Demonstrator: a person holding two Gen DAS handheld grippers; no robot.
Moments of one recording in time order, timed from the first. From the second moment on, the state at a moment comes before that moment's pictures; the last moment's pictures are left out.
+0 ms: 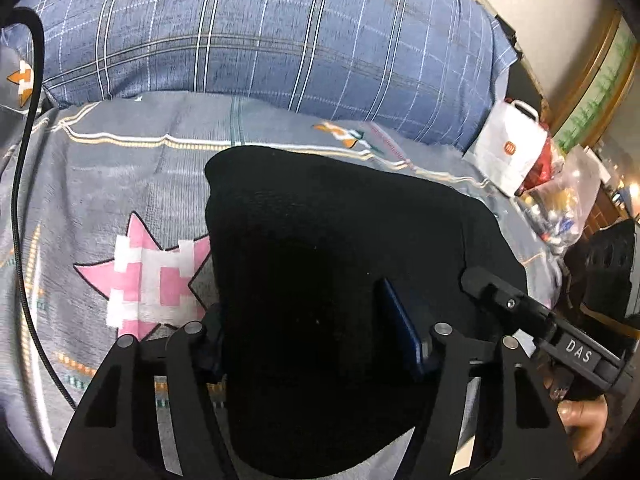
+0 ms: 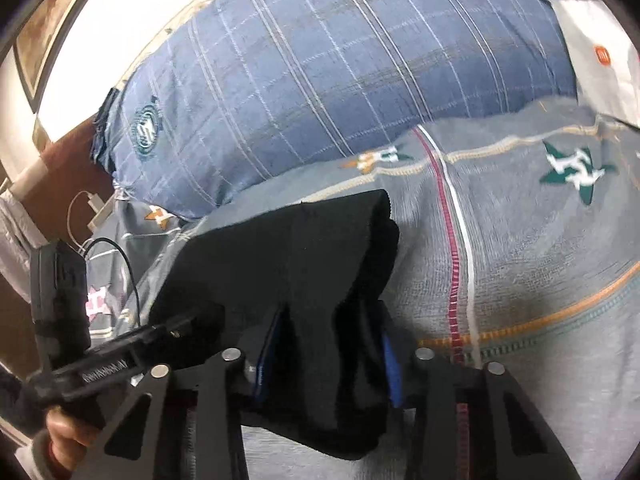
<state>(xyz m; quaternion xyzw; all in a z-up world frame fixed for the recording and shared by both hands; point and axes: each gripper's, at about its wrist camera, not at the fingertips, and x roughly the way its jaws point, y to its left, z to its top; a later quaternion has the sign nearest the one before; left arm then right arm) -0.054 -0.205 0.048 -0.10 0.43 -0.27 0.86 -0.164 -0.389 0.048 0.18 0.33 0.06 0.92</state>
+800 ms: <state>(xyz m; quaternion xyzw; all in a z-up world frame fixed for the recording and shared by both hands) 0.040 -0.093 0.035 -0.08 0.46 -0.17 0.87 -0.016 -0.274 0.033 0.08 0.40 0.10 0.91</state>
